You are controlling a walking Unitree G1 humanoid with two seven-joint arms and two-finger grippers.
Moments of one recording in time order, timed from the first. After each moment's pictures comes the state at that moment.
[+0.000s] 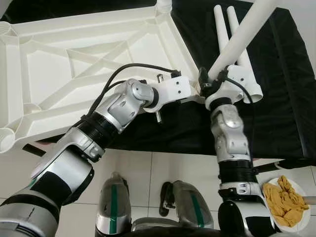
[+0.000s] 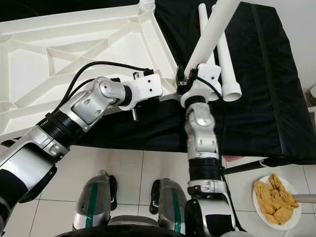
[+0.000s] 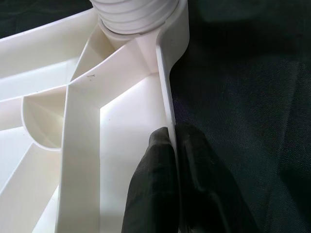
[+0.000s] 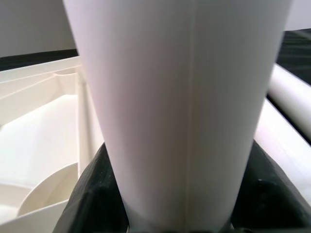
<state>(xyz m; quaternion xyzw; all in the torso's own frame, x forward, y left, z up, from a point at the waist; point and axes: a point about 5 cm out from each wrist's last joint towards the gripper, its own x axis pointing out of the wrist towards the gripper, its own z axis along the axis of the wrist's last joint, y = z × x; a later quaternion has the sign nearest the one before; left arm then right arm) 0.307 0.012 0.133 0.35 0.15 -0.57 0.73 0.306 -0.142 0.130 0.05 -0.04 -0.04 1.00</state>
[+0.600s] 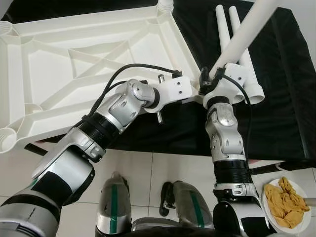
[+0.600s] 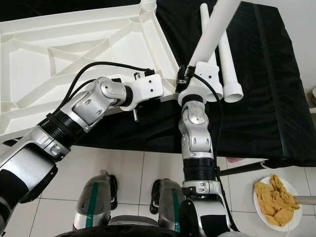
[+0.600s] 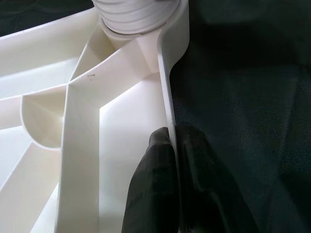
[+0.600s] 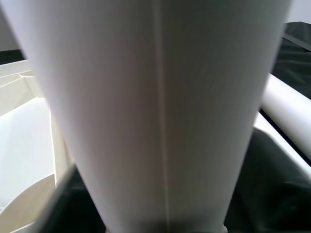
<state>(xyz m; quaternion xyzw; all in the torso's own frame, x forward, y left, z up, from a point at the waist) 0.305 0.009 0.134 0.34 0.15 -0.57 0.73 0.305 -0.141 0.135 0.04 -0.02 -0.09 0.99</state>
